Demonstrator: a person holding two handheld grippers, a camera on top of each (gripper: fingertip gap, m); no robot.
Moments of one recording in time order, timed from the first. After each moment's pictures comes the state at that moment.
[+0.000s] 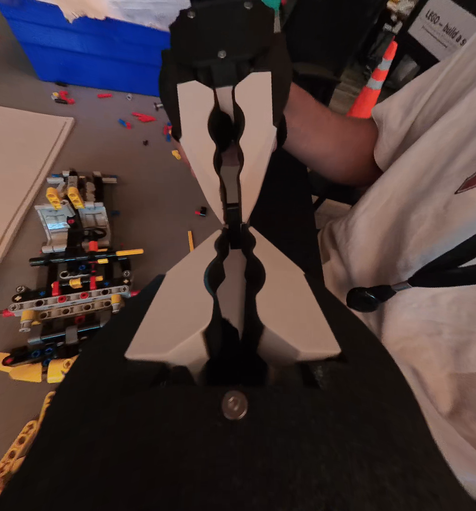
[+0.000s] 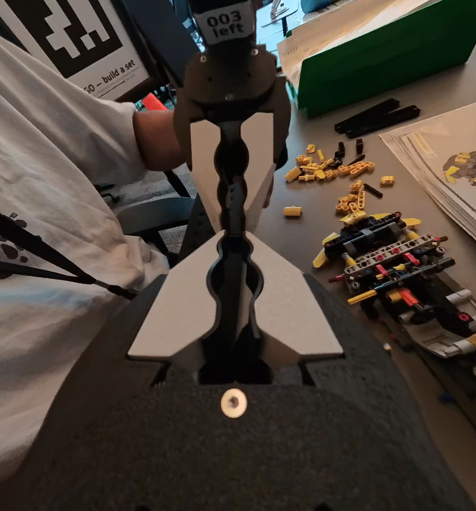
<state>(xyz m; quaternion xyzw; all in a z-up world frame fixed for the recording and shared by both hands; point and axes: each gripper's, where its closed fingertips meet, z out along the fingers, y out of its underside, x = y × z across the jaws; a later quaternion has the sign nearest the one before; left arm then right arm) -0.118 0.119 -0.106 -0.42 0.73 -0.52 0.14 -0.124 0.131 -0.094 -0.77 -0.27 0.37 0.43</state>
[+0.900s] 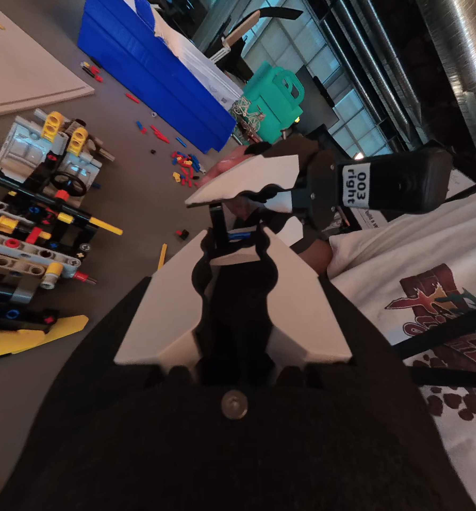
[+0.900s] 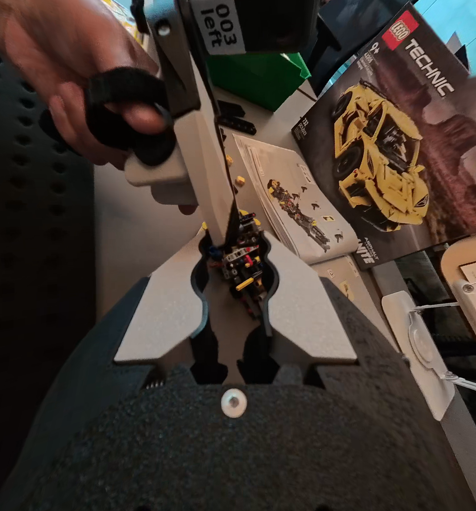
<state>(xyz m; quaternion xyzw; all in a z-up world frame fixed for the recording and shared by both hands) -0.098 0.127 -0.107 -0.56 0.50 -0.66 0.03 -0.100 0.165 -0.119 -0.76 -0.36 -0.10 0.53</state>
